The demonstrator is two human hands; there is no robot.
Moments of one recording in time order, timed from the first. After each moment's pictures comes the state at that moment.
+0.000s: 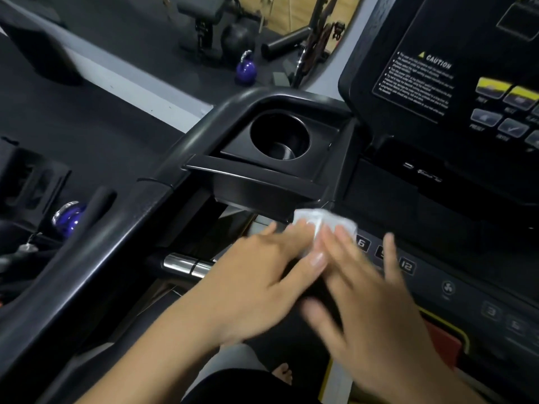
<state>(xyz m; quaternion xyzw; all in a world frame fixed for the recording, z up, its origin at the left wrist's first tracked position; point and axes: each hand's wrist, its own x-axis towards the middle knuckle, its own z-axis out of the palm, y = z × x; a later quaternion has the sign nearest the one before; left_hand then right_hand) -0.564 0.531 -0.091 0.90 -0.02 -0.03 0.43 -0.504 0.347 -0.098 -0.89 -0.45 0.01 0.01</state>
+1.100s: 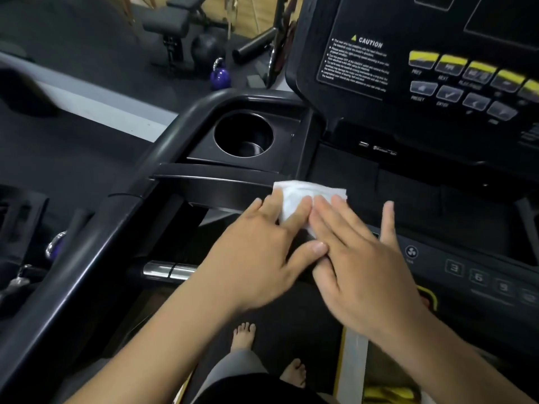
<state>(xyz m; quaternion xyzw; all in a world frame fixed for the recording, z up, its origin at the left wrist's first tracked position) -0.538 0.505 -0.086 0.99 -0.02 -0.04 0.16 -0.489 0.332 -0.087 -0.93 -0.37 0.01 0.05</state>
